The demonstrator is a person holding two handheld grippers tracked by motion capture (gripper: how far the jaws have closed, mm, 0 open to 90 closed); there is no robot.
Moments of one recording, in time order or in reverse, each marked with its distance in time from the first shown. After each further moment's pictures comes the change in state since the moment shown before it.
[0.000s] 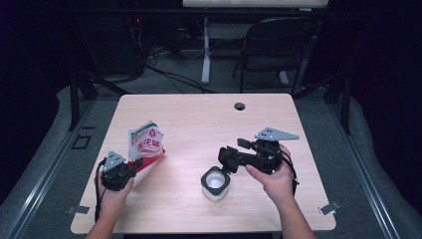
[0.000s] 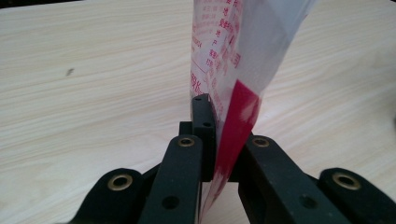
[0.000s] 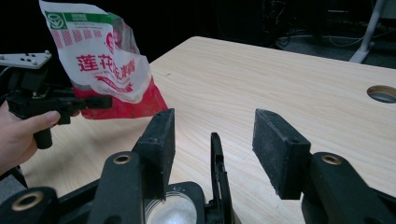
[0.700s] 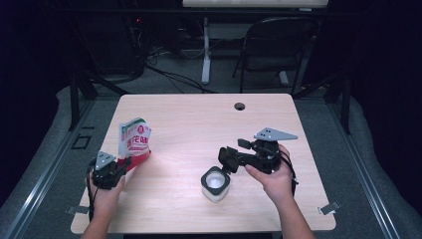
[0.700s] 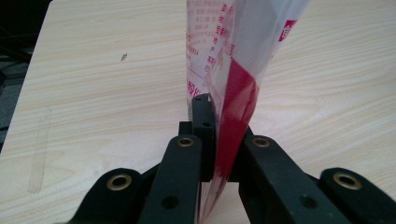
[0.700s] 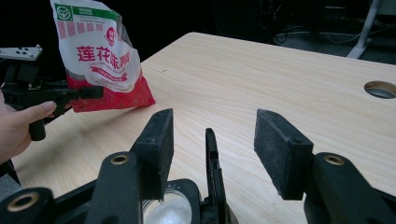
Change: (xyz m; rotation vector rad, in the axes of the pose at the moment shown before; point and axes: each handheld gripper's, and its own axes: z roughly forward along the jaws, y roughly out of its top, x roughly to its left) left arm 0.021 -0.007 -0.003 0.019 0.112 -0.035; right arm -0.002 -0.002 0.004 0.017 -0.013 -0.002
